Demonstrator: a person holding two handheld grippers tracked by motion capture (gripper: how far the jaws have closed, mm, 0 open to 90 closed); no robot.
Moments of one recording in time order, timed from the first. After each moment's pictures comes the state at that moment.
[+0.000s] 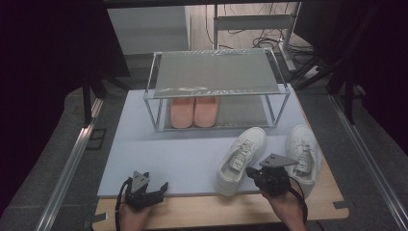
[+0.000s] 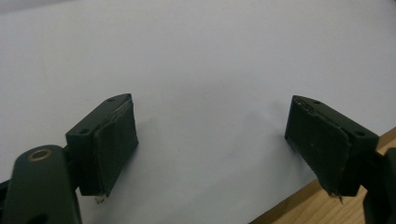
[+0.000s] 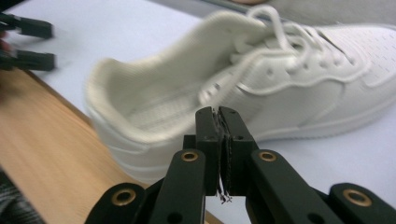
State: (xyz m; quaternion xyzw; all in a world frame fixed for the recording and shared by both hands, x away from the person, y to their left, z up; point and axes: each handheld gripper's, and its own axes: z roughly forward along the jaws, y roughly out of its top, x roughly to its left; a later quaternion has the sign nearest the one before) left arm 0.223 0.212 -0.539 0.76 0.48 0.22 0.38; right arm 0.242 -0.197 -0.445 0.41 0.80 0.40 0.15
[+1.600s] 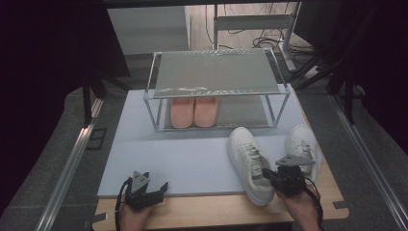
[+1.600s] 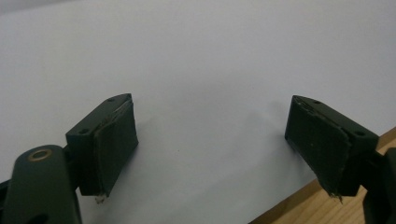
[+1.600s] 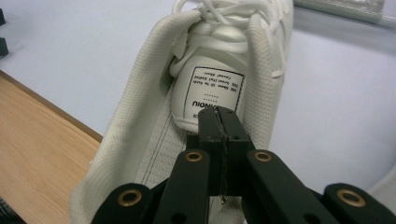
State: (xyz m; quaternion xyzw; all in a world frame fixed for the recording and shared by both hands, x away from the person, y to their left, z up) left arm 0.223 0.212 -0.539 0.76 0.48 0.22 0.38; right arm 0.246 -0.241 -0.456 0.45 0.80 0.37 0.15
